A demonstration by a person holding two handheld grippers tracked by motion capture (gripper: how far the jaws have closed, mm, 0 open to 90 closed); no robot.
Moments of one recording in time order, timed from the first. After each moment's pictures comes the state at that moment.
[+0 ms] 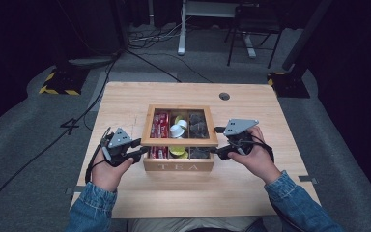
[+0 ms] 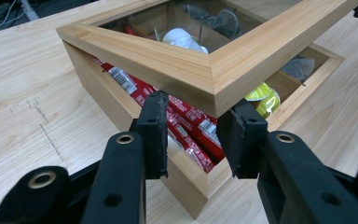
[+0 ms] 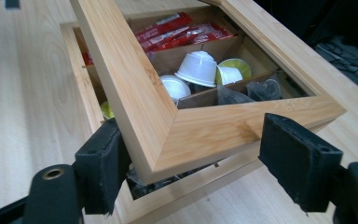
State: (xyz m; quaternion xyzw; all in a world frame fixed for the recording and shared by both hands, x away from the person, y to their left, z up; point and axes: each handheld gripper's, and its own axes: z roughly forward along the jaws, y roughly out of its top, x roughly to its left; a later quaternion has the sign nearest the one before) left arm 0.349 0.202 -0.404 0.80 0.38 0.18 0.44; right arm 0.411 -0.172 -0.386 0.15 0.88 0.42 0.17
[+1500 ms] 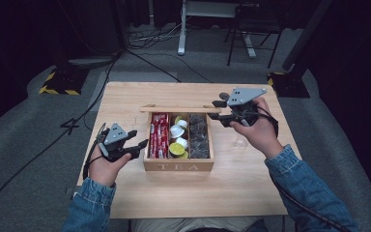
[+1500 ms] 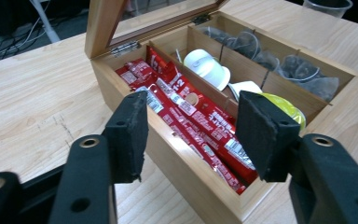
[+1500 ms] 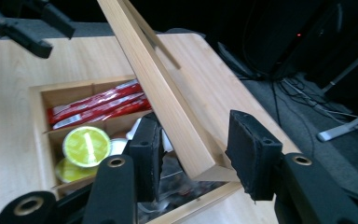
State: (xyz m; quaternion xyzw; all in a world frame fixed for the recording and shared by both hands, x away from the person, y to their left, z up) left arm 0.362 0.212 -0.404 0.78 0.38 0.21 0.45; right arm 0.447 -0.167 -0.302 0.12 0.86 0.44 0.22
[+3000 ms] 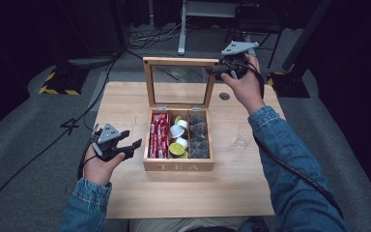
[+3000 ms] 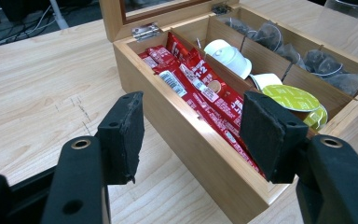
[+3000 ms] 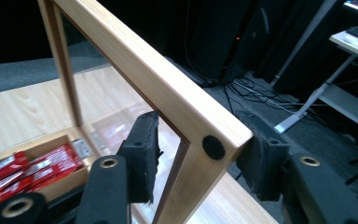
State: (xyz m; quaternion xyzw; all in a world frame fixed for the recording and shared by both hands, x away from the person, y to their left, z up) left arm 0.364 0.229 -0.411 0.77 0.41 0.20 0.45; right arm 0.565 -0.150 -0.266 0.23 0.82 0.46 0.28
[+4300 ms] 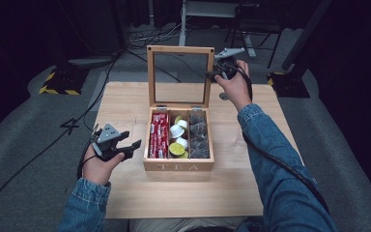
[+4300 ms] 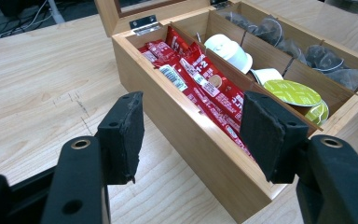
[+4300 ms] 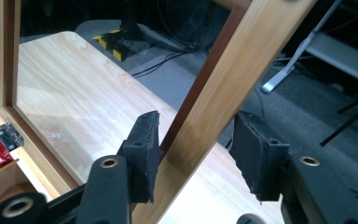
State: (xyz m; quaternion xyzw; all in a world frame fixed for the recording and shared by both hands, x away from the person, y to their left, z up) left arm 0.365 0.231 -0.413 0.77 0.41 0.20 0.45; right arm 0.619 -0.147 -0.324 0.31 0.82 0.41 0.26
